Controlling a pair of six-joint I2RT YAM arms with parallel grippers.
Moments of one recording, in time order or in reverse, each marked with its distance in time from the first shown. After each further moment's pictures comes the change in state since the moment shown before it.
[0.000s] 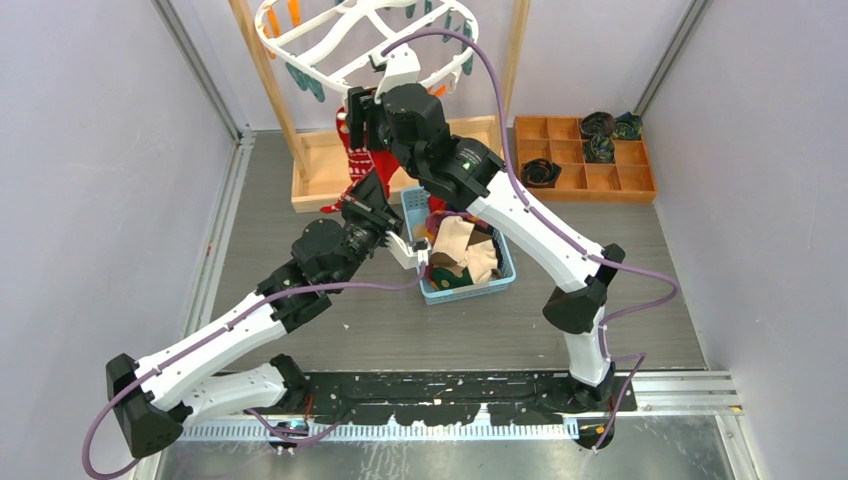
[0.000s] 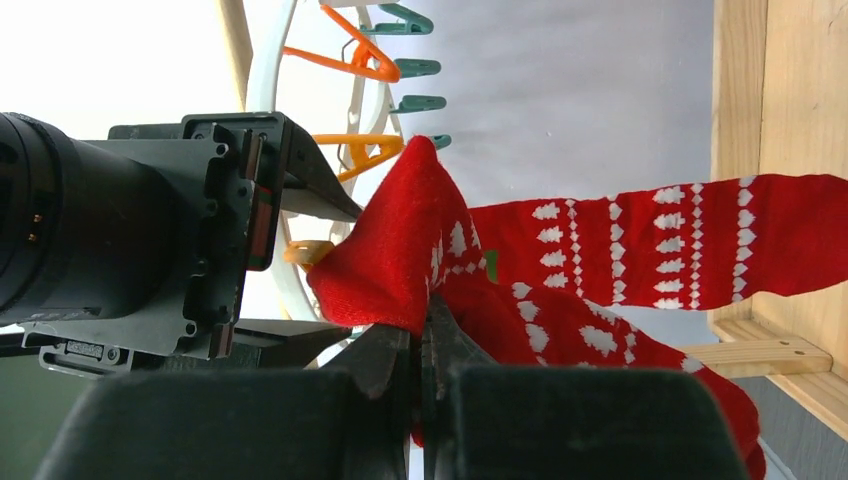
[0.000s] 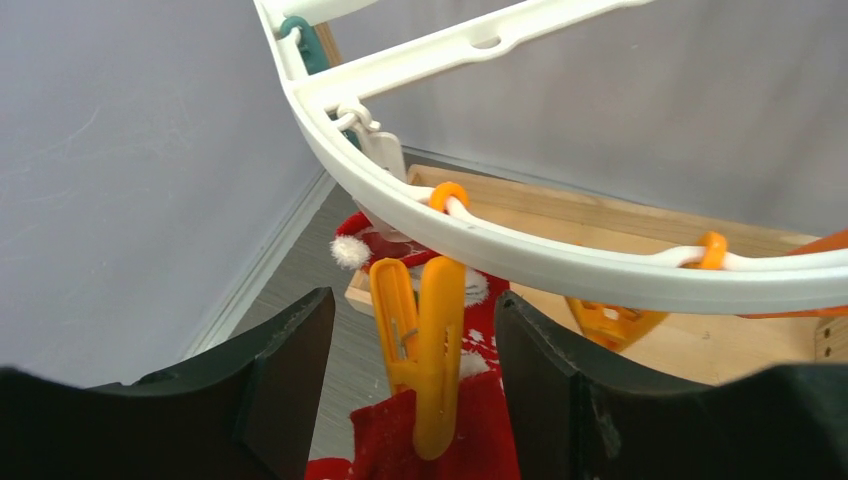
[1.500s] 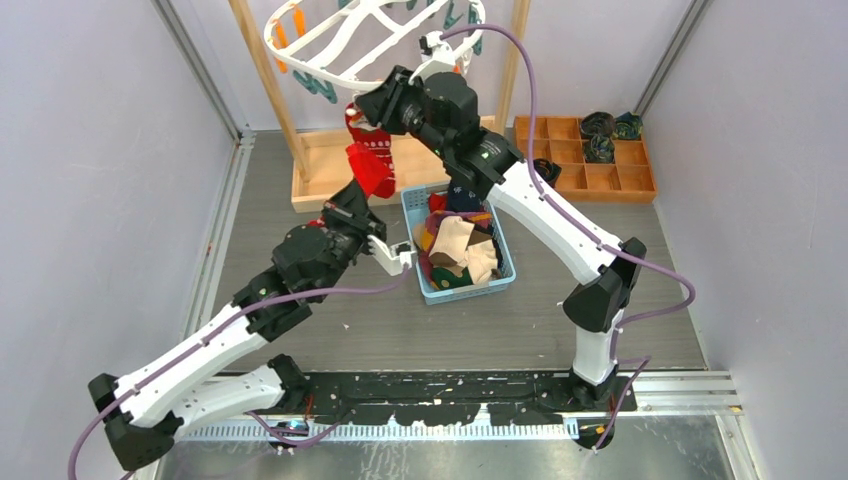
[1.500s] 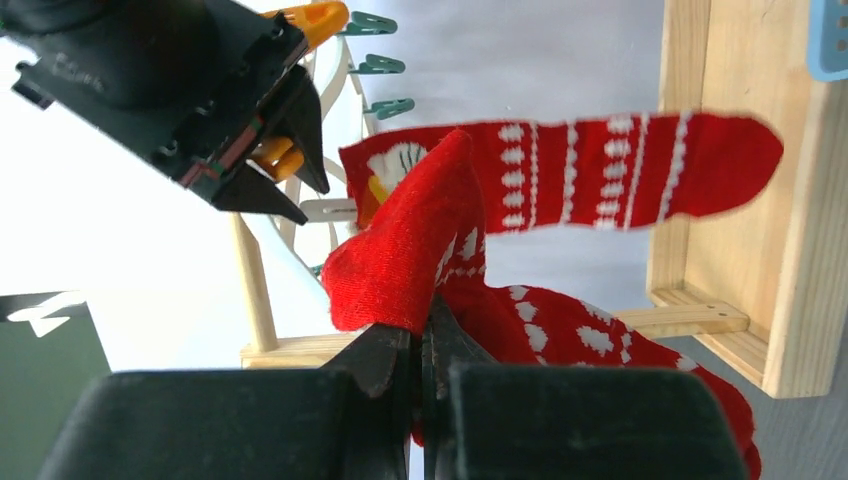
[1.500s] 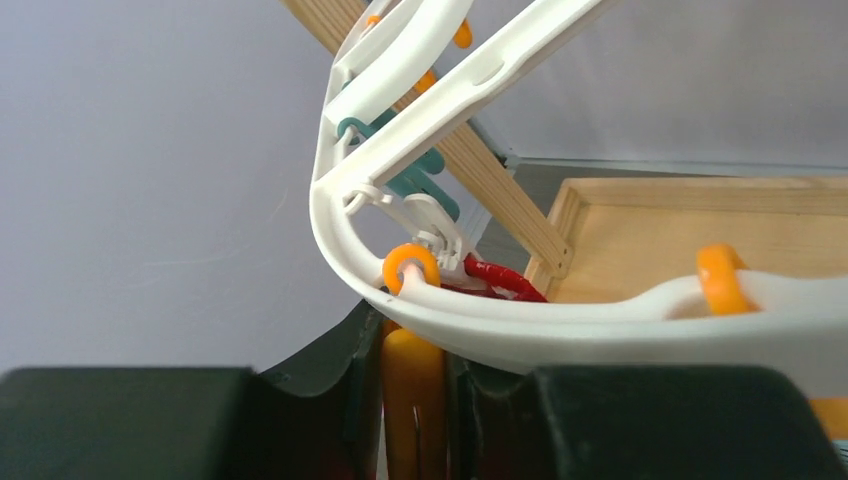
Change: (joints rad) left arm -0.002 -0.071 0.029 -0.155 -0.052 -0.108; right arm -0.153 -0.095 -0.261 0.295 -0.292 0.377
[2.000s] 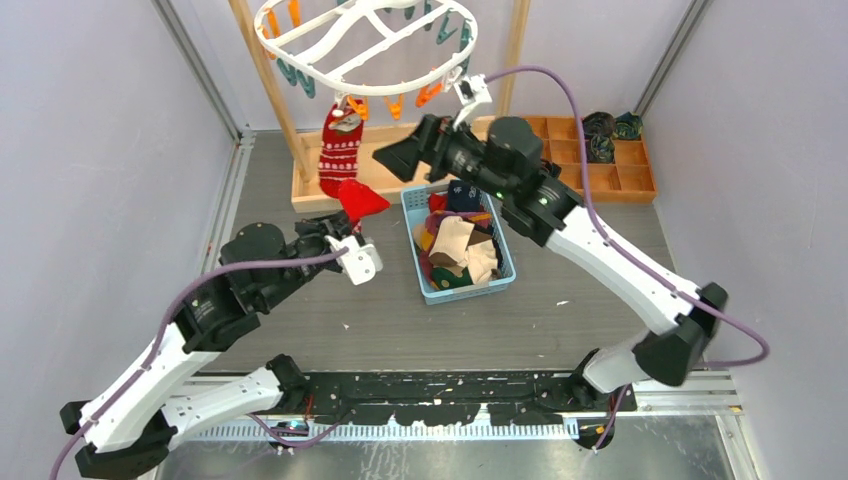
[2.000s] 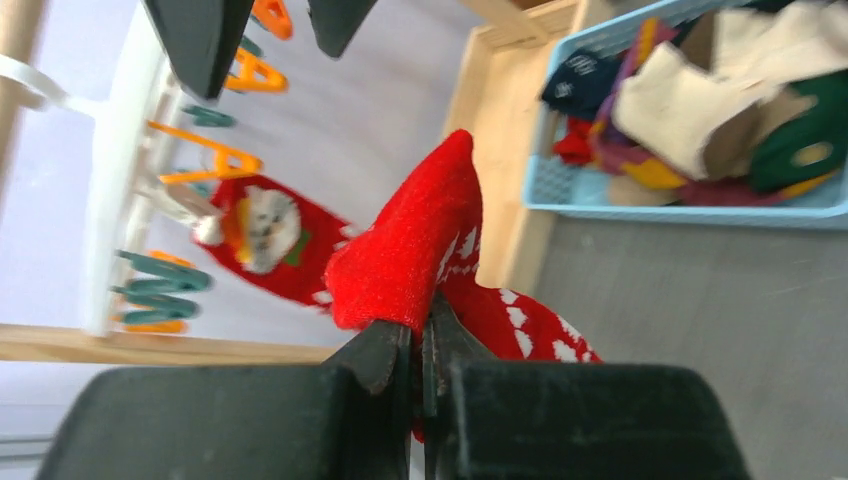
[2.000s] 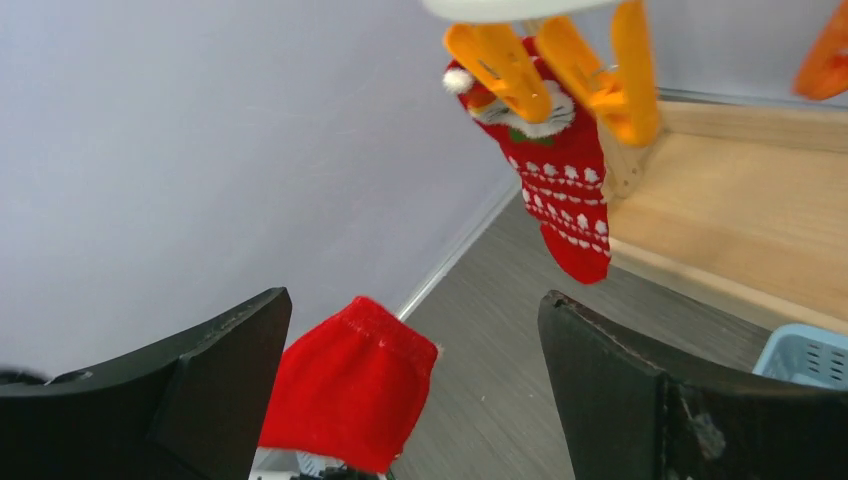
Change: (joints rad) left arm 0.000 -0.115 0.255 -0.526 0.232 -0.641; right arm -0.030 -0.374 -0.505 0.147 -0.282 -0.012
